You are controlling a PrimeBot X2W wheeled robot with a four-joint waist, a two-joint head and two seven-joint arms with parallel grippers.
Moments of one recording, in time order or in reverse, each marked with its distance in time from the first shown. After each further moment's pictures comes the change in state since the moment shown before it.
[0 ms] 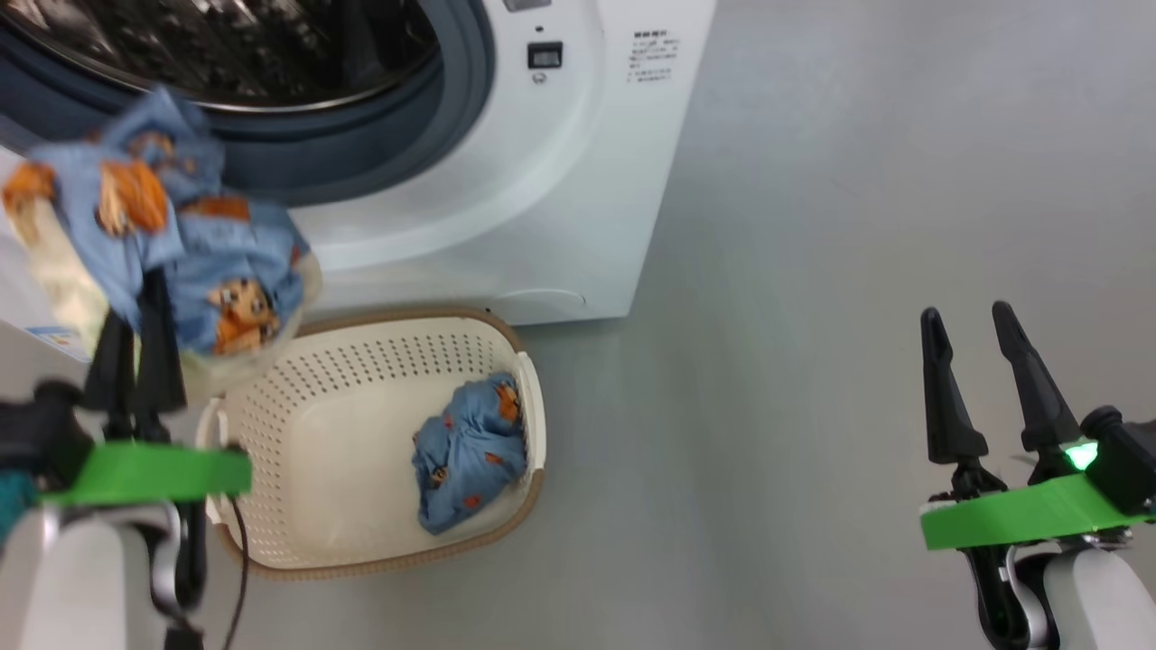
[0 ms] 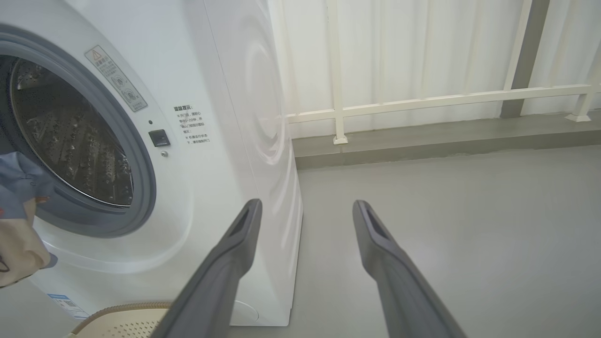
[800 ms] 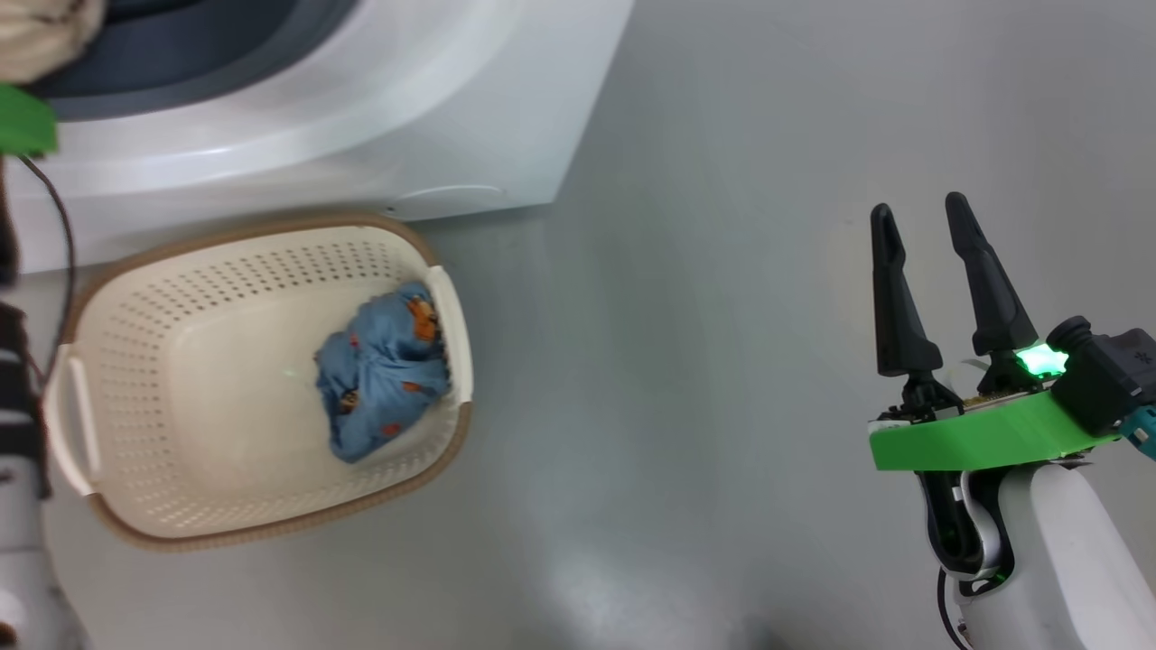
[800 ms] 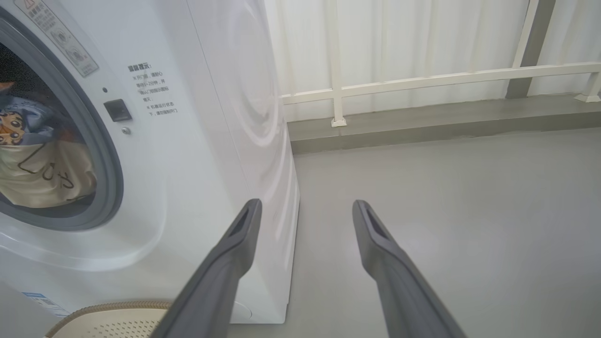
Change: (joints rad) left arm -0.676 0.139 -0.017 0.441 0.021 -0.013 -0.001; right arm -0.172 0.053 0.060 -0.011 0.001 0.000 0.000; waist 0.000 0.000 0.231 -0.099
